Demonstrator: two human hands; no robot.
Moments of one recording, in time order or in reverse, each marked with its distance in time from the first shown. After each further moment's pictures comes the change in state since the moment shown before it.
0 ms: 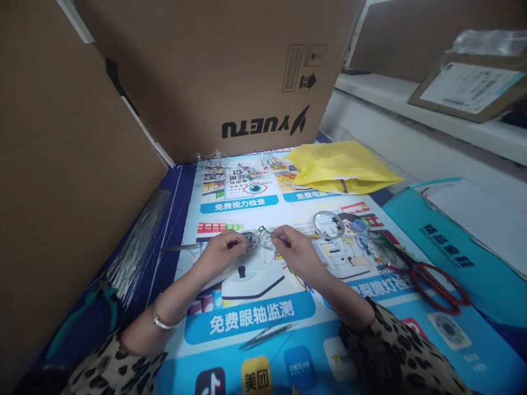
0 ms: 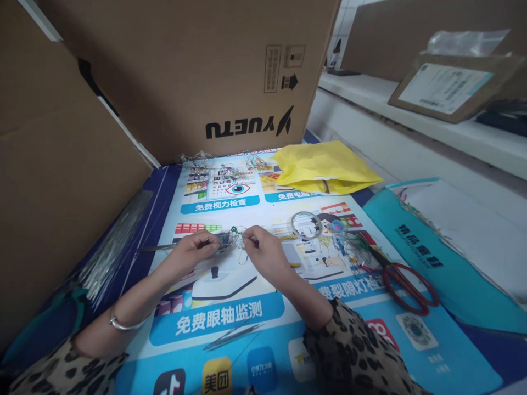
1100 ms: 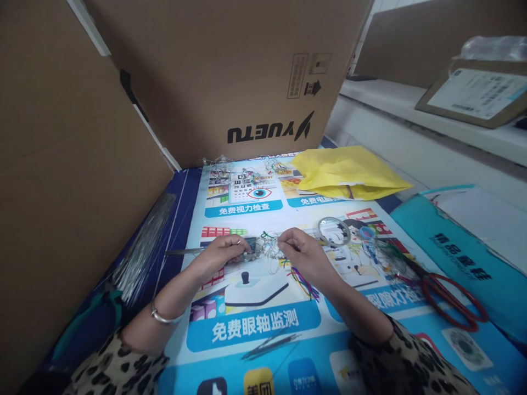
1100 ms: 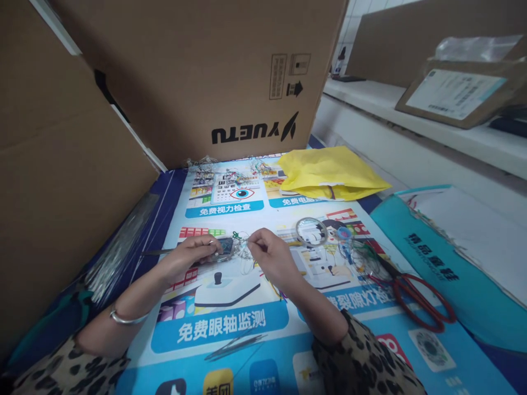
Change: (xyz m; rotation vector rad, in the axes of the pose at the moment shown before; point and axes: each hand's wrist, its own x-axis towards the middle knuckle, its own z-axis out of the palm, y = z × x) left_hand 0.005 -0.007 -0.011 -0.369 -0.158 -0.198; right_hand 0.003 -0.007 -0.010 0.158 -0.042 0.059
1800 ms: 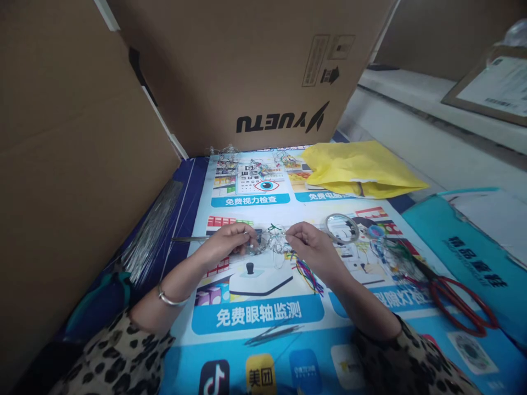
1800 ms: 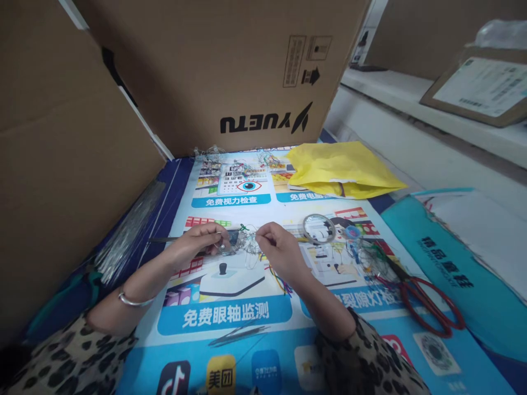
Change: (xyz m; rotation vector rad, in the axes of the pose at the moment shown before) left_hand -0.001 0.002 0.000 -0.181 -0.054 -0.053; right_hand -0.001 -0.004 -0.004 -0.005 -0.016 0.049
